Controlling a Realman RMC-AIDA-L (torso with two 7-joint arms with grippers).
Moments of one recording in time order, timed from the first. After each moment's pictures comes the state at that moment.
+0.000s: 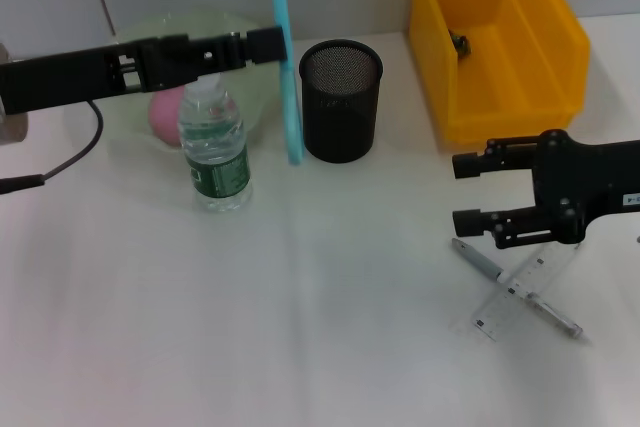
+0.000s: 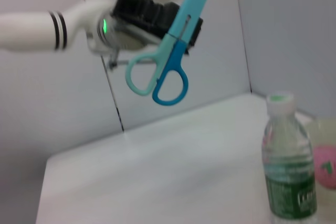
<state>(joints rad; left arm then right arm) -0.67 -2.04 0.78 0.75 1.65 1.81 -2.06 0.51 2.00 -0.65 -0.82 -2.00 -1.86 1.43</state>
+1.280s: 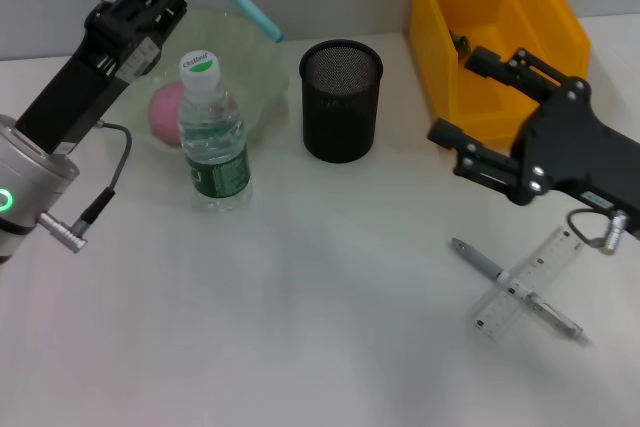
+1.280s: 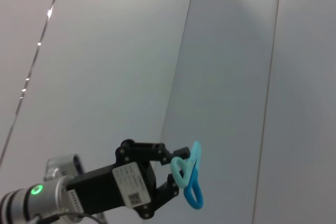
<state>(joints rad) -0.67 -2.08 0.78 0.05 1.12 1.70 -1.60 0.44 2.08 -0.57 -0.32 -1.56 -1.80 0.55</state>
